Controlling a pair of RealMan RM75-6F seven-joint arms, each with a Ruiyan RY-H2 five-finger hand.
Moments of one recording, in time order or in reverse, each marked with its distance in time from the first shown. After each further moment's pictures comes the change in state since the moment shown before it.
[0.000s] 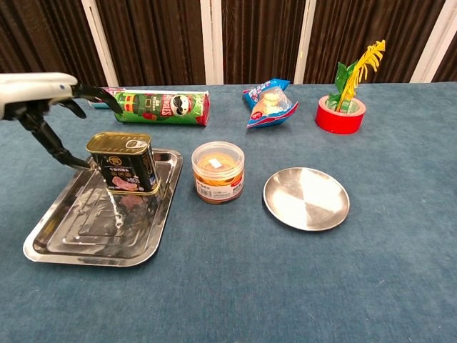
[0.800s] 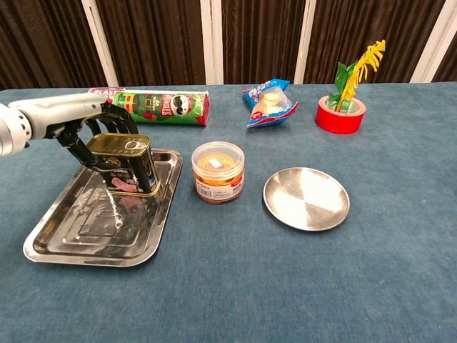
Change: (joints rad) left arm -0.066 -0.138 0.048 0.171 0.034 0.031 -0.007; right arm -0.026 -0.011 0.060 0.013 0.003 -0.078 0.013
